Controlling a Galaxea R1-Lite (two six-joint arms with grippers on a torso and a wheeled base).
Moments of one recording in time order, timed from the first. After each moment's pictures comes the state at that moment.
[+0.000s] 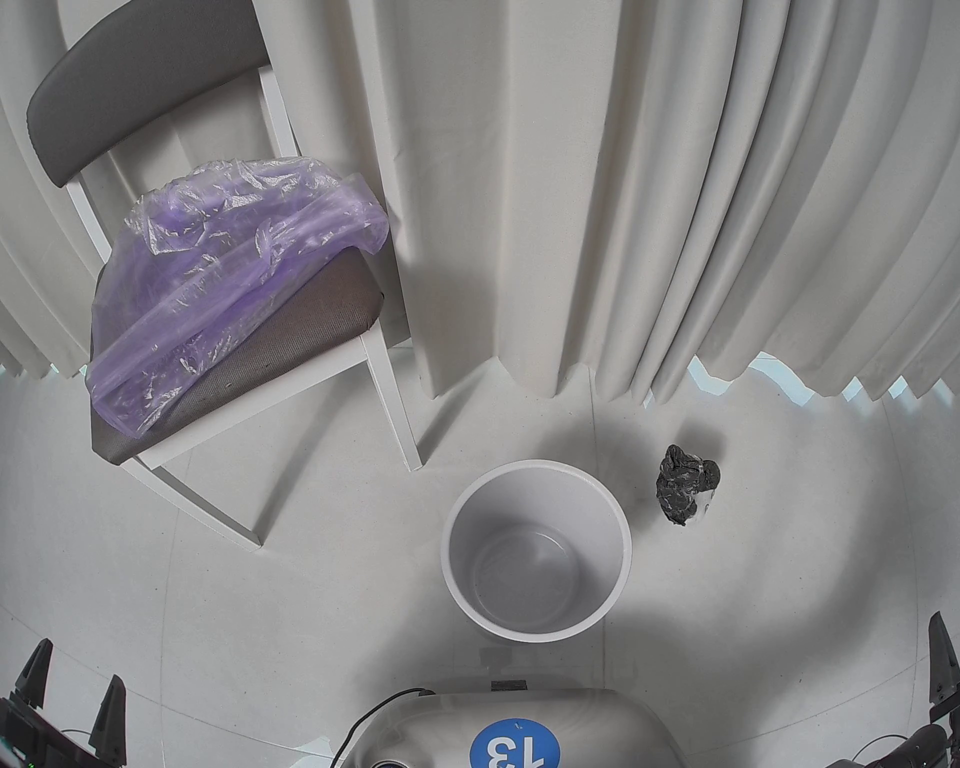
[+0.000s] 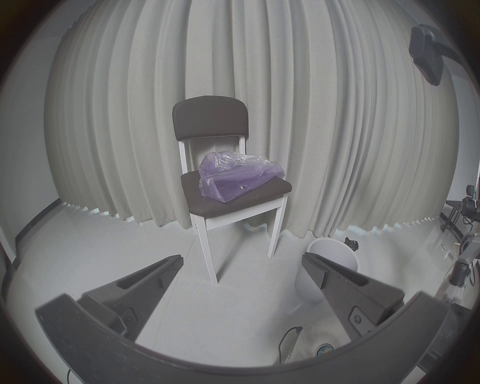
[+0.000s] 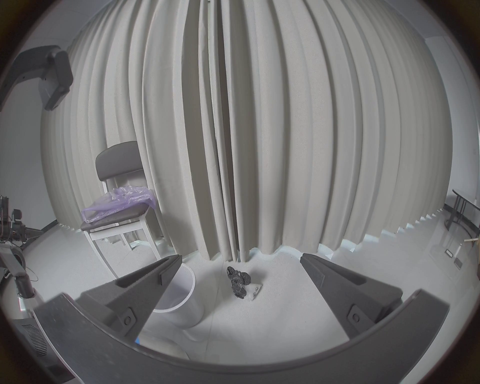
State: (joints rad) left arm 0.00 0.02 -0.02 0.00 -0.02 -0.03; right arm 0.00 0.02 -0.05 -0.13 0.02 0.06
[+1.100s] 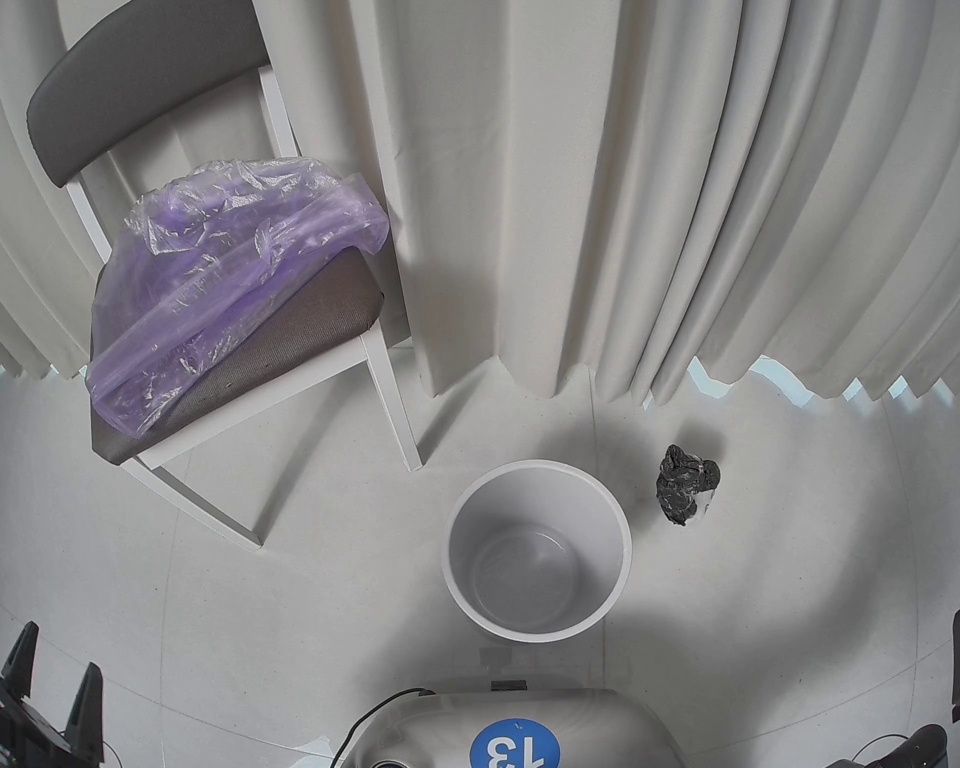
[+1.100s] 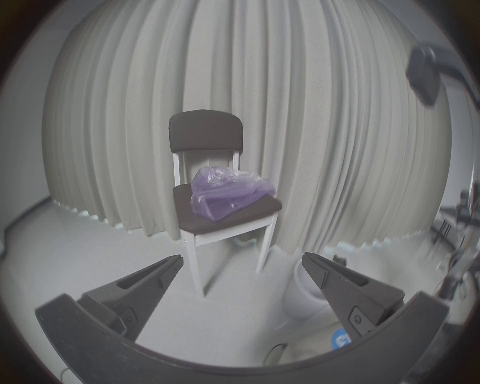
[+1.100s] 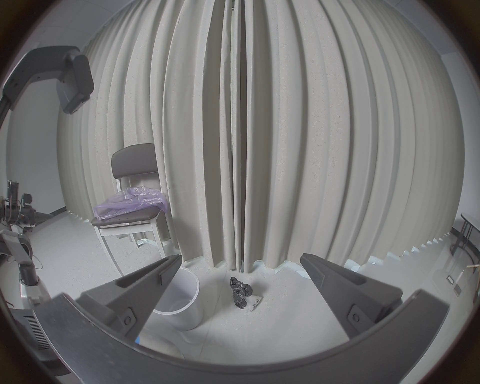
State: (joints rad) left arm 0.00 0.02 -0.10 -0.05 -0.10 -0.13; right arm 0.00 0.03 -0.21 -0.03 0.09 -0.03
